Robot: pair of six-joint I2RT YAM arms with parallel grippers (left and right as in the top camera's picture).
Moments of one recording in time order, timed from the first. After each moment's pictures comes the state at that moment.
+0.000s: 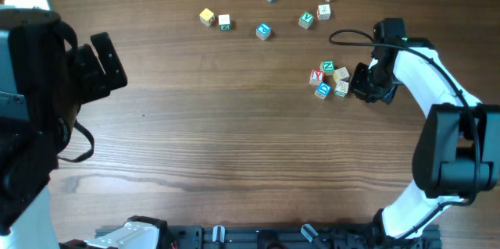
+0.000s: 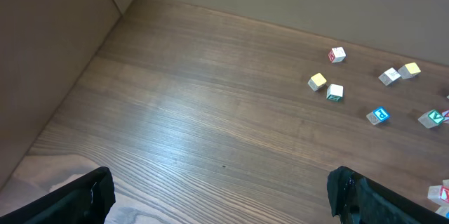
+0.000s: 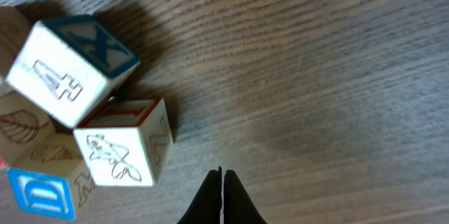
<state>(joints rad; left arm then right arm) -0.20 1.39 2.31 -1.68 -0.43 -0.34 -0.02 1.89 1.26 -0.89 -0.07 0.42</state>
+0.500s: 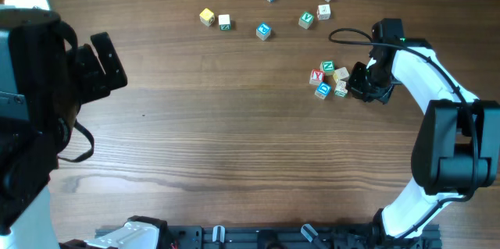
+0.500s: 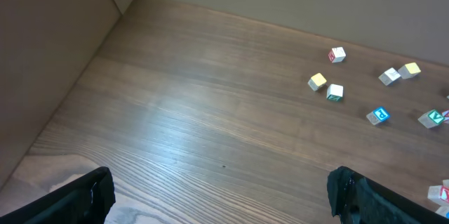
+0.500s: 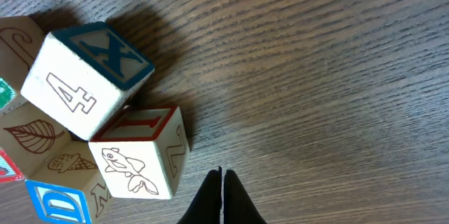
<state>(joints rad) -0.20 1.39 2.31 -1.68 -0.43 -0.34 -0.02 1.91 1.26 -0.87 -0.11 0.45</state>
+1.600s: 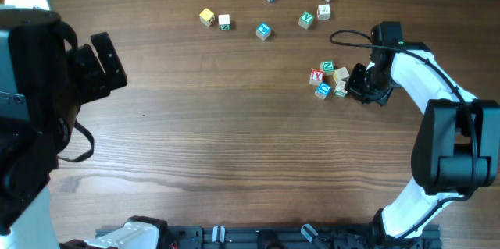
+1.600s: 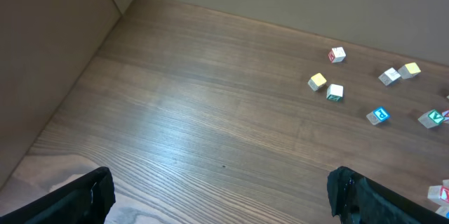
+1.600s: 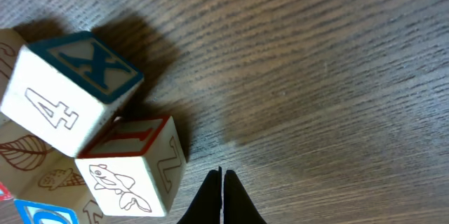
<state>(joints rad) -0.20 1.39 2.31 -1.68 -0.43 -0.34 -0.02 1.91 1.23 -0.82 -0.11 0.50</state>
